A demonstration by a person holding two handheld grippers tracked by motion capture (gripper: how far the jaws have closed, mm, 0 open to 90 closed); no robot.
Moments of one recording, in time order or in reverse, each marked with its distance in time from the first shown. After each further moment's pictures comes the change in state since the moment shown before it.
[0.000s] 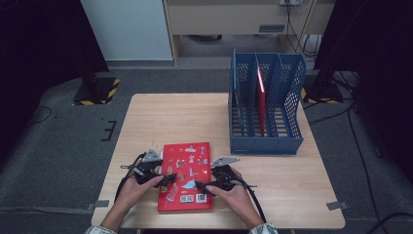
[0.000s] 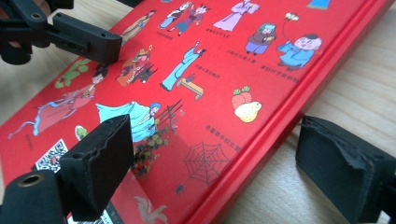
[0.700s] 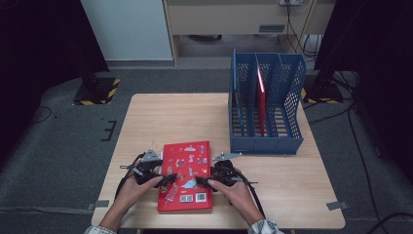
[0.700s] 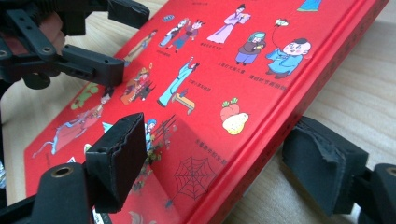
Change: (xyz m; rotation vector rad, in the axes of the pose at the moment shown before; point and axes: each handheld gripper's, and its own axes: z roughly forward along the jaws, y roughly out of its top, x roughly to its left) left arm 0.002 -0.002 -0.001 -0.018 -0.026 -0.026; right arm -0.007 0.011 -0.004 -0.012 0.048 0.058
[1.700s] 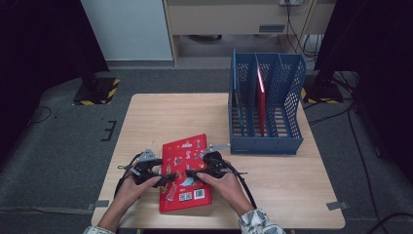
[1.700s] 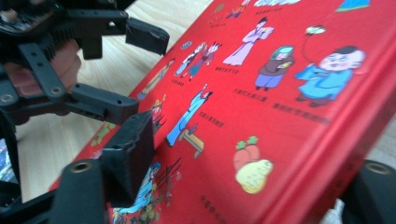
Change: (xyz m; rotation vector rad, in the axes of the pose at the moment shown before) left arm 0.001 0.000 -0.007 -0.055 -0.037 -0.008; right arm 0.018 0.035 0.015 0.018 0.026 -0.035
